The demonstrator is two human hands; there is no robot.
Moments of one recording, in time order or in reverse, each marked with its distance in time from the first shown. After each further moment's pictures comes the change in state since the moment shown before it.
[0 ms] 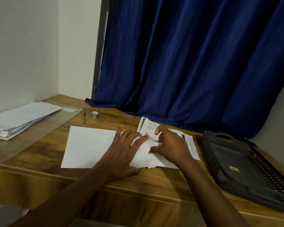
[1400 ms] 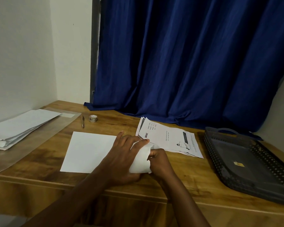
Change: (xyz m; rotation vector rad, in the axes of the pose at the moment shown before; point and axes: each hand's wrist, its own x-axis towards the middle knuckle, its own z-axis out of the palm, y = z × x) left_hand -0.003 0.002 0.002 -0.155 0.088 0.096; right_hand -0.021 -0.006 0.078 0.801 -0.066 0.249
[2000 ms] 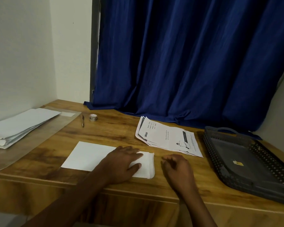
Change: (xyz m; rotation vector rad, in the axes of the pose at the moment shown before) left_hand -0.004 -0.005 0.005 -0.081 -0.529 -0.261; right_hand -0.019 0.056 -0.048 -0.319 0.320 -0.186
